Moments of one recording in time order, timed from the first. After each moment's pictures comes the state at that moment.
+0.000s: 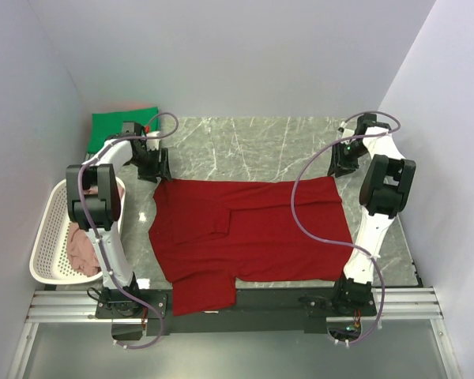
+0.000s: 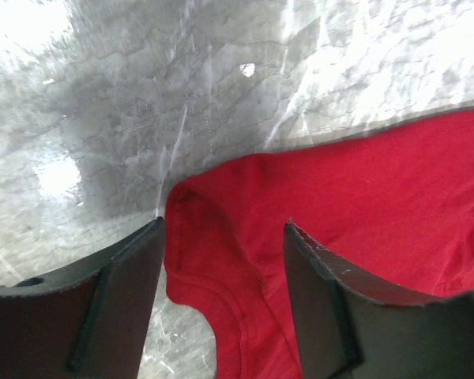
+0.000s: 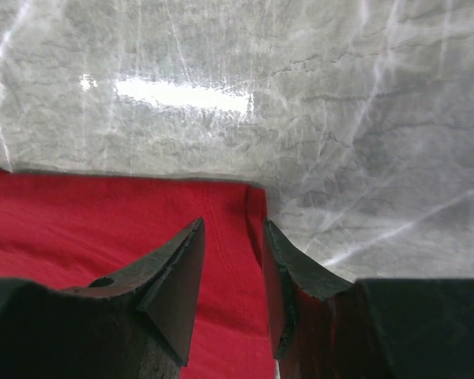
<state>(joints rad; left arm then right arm) 0.03 2.01 1.50 -0.70 0.38 0.04 -0.22 2.25 1.88 -1.00 -0.35 -0.17</state>
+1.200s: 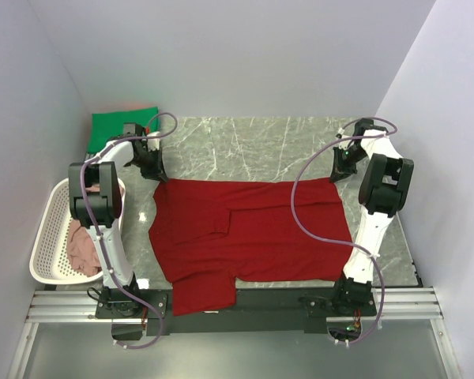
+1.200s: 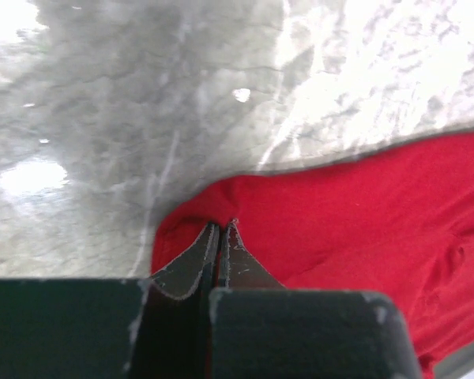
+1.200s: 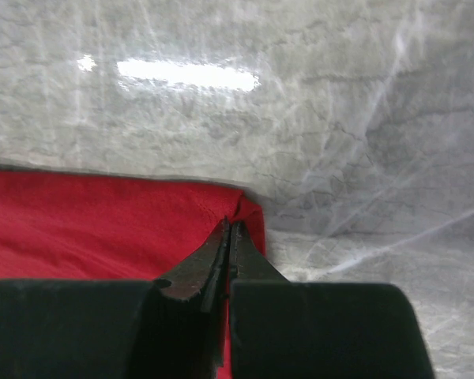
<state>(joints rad) 0.04 2.05 1.50 -0.65 0.43 -0.02 -0.22 2.28 1.86 -1.02 -0.35 -0.17</state>
